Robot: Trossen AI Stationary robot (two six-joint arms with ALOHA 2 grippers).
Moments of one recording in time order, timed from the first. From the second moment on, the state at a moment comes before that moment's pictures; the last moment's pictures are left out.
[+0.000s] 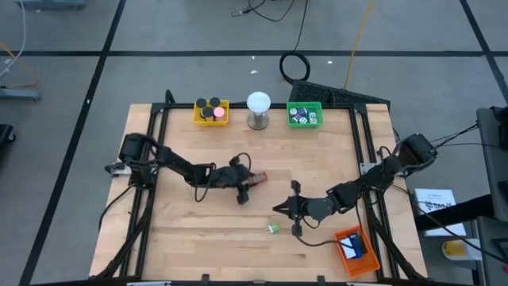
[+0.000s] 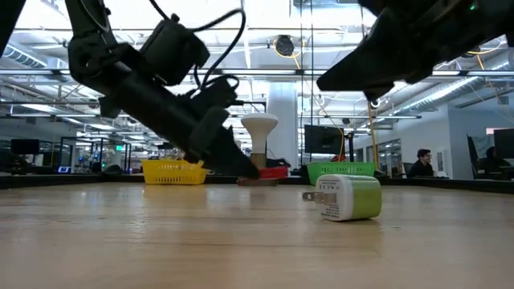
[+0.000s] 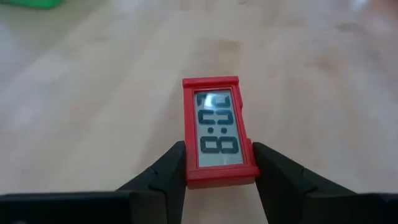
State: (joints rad) left arm -0.07 1.87 0.68 0.66 -0.22 -0.18; right arm 0.48 1.57 0.65 0.51 0.44 0.25
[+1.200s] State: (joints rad) left arm -0.25 1.95 0.93 0.47 -0.17 -0.03; right arm 0.52 1.45 0.65 -0.02 0.48 0.73
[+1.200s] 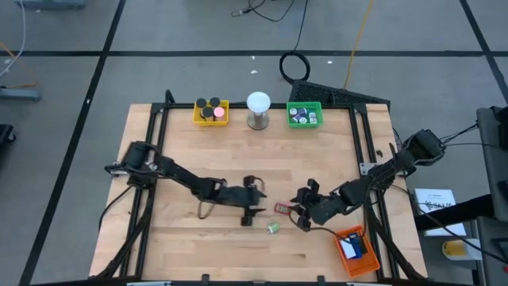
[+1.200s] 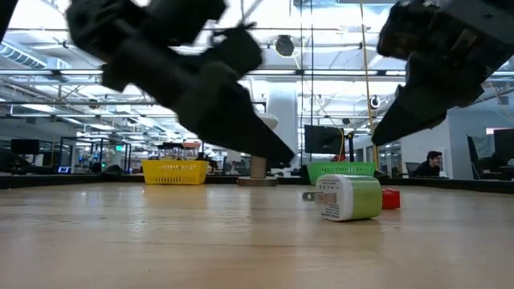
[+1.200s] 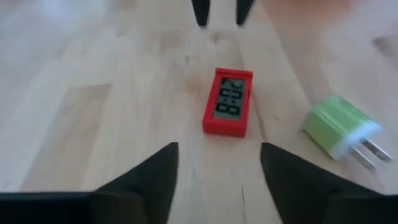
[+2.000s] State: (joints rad) left arm -0.29 1.71 0.43 1.06 -0.13 -0.09; right arm 0.37 1.83 1.11 -0.53 0.20 0.65
